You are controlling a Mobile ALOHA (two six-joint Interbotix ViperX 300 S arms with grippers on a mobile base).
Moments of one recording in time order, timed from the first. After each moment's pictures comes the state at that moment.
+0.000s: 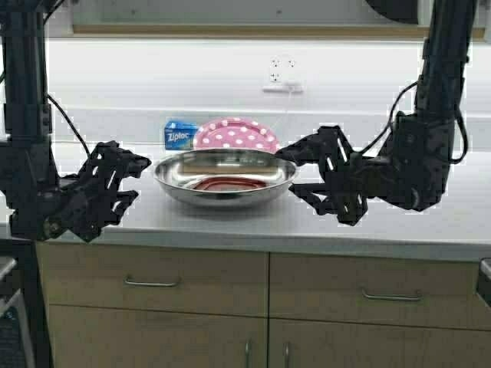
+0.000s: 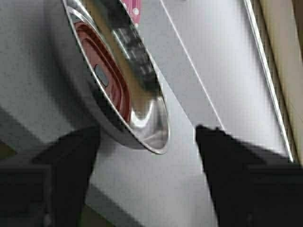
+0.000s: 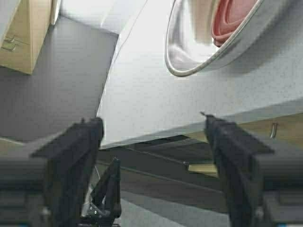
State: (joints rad) left arm -0.27 0.86 0.82 0.12 -1.68 -1.06; right arm 0.36 0.76 0.73 -0.40 -1.40 1.18
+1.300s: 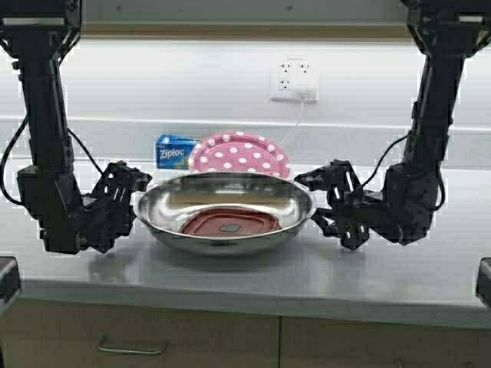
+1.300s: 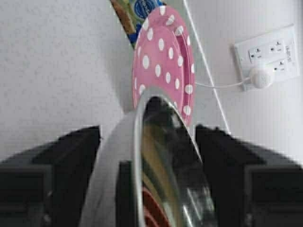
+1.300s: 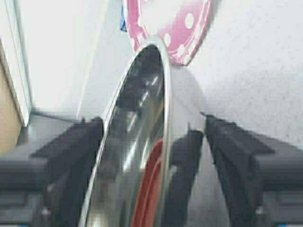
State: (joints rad) left arm -0.23 1.04 0.49 0.05 -1.51 -1.16; right arm 0.26 1.05 0.37 -0.38 -1.36 1.31
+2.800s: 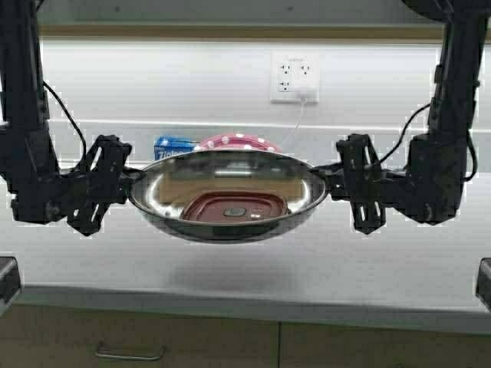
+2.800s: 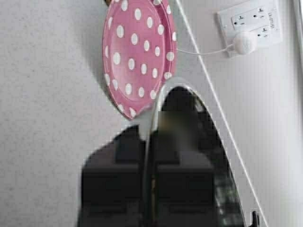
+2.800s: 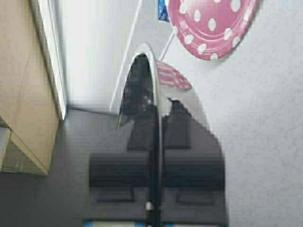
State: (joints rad) left arm -0.22 0.78 0.81 0.13 -1.50 -1.15; right arm 0.25 0.83 0.68 -0.41 -1.48 1.36
